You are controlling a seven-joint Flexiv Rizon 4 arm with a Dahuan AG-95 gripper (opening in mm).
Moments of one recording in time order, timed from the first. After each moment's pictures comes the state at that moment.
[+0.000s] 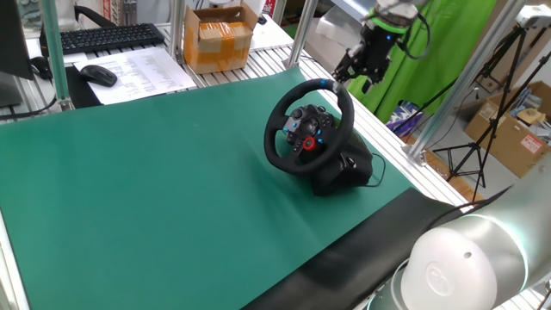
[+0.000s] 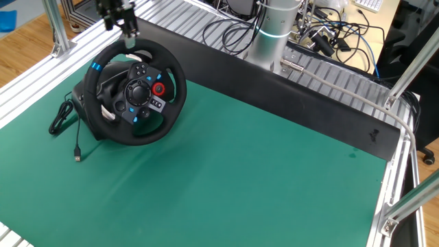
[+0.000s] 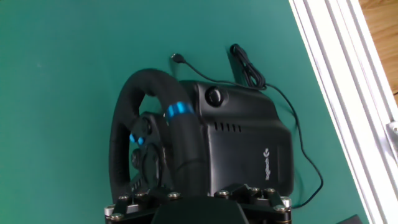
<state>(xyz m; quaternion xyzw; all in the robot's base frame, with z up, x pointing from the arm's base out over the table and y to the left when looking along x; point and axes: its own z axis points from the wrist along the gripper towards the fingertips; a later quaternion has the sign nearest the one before) 0.460 -0.239 0.269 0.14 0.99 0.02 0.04</state>
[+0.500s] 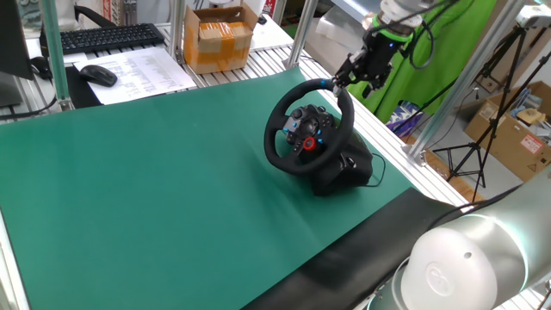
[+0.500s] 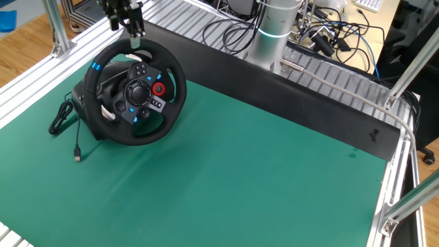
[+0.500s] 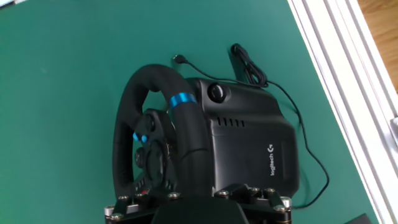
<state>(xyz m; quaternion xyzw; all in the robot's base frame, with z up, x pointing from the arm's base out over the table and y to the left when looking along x) 0.453 -0.229 0.264 0.15 0.99 0.02 0.07</state>
